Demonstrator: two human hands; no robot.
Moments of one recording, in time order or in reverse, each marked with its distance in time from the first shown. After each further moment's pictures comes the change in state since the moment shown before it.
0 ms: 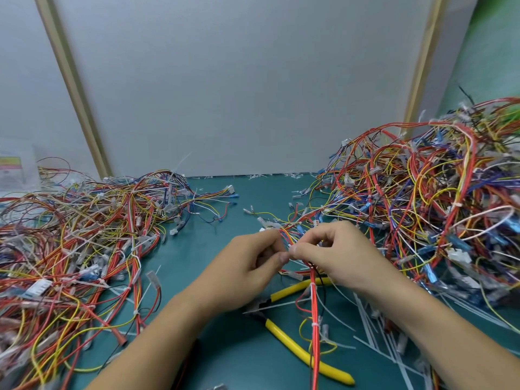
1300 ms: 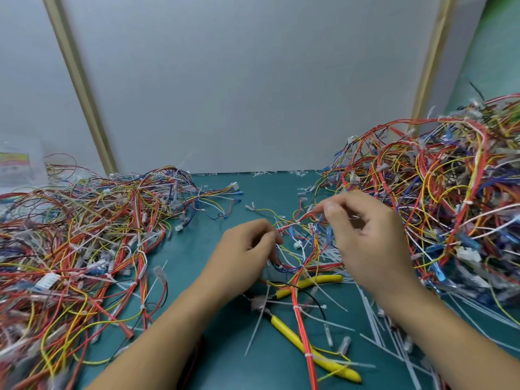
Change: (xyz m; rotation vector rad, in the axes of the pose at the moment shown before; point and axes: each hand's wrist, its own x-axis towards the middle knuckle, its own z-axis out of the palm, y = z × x) left_hand 0.006 -0.004 0.001 -0.021 0.190 -0.282; right_hand -0.006 -0.010 -0.002 -0.028 0.468 -0.297
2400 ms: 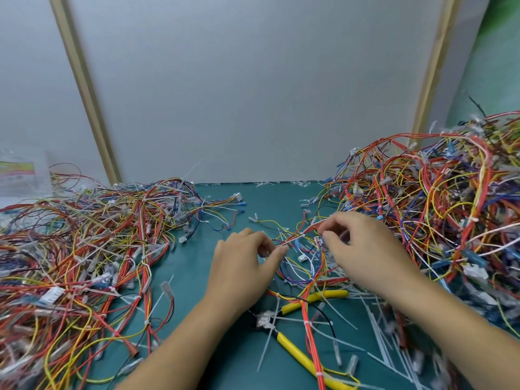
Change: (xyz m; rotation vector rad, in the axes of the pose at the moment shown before) left_hand 0.008 -0.011 0.006 0.413 0.183 0.003; right_hand 0.023 0.021 -0.002 -0.414 -0.337 0.146
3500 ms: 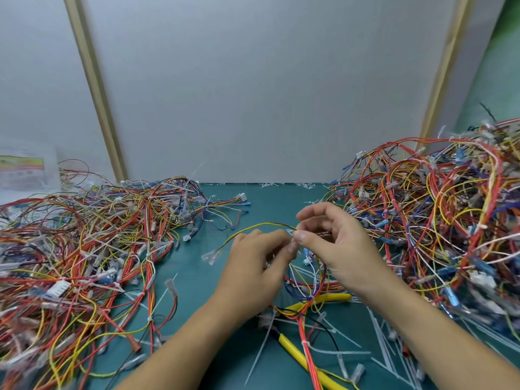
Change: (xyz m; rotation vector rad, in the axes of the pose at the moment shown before) left_hand -0.008 0.012 -0.006 -0.268 0.021 0.213; right_hand 0.002 -0.021 0.022 0.781 -0.114 -0.031
